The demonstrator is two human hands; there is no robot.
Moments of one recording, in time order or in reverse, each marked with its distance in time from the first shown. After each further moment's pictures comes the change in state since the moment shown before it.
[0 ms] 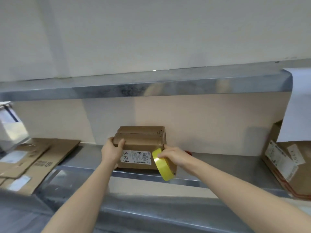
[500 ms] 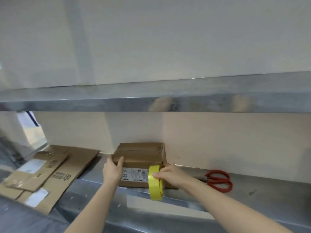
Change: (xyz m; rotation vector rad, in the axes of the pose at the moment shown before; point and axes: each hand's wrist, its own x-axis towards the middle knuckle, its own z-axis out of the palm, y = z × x) left_hand 0.092 -0.076 -0.049 0.044 0.081 -0.088; right_hand 0.099 -0.031 0.090 -0.012 -0.083 0.009
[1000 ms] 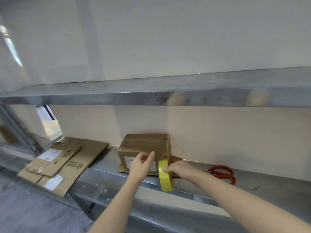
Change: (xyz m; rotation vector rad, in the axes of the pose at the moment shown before) left_hand -0.075 0.033 0.026 -0.150 -0.240 0.122; right_hand -0.006 0.012 -0.014 -0.002 -0.002 0.066
